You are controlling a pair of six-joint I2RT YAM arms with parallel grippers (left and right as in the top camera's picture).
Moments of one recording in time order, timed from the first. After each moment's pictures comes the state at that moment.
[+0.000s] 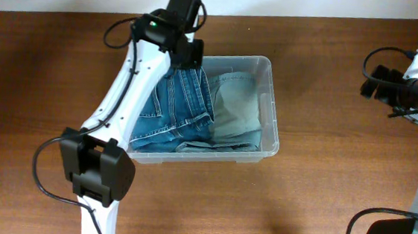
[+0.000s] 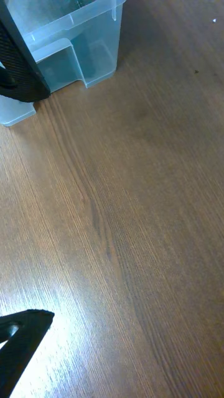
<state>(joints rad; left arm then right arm) -0.40 2.14 2.15 -1.11 -0.03 -0.25 -0.38 1.62 1.71 -1.23 -0.12 0.13</state>
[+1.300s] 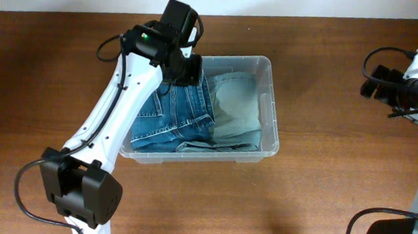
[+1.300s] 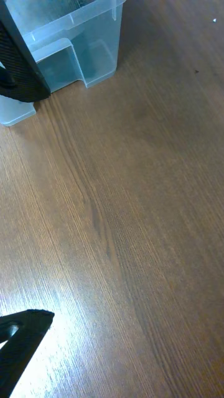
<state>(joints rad) -0.40 1.97 1.98 -1.19 0.05 -0.27 -0.38 1.62 1.71 -1.23 -0.12 0.13</state>
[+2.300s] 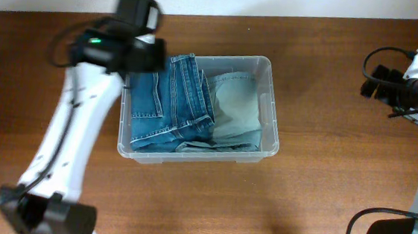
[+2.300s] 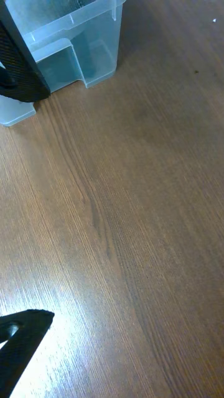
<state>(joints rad) -0.24 1.78 1.90 -1.08 -0.07 -0.27 -0.38 1.62 1.71 -1.23 -0.12 0.13</state>
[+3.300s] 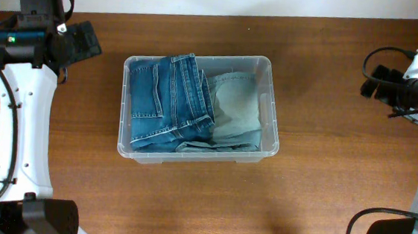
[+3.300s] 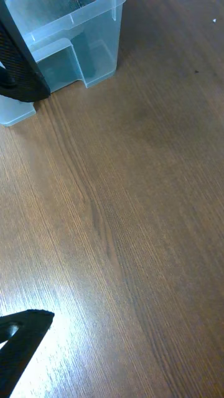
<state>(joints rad) 0.07 1.75 1.91 -1.09 -0.20 -0.28 -0.38 1.62 1.71 -1.23 -0.12 0.13</state>
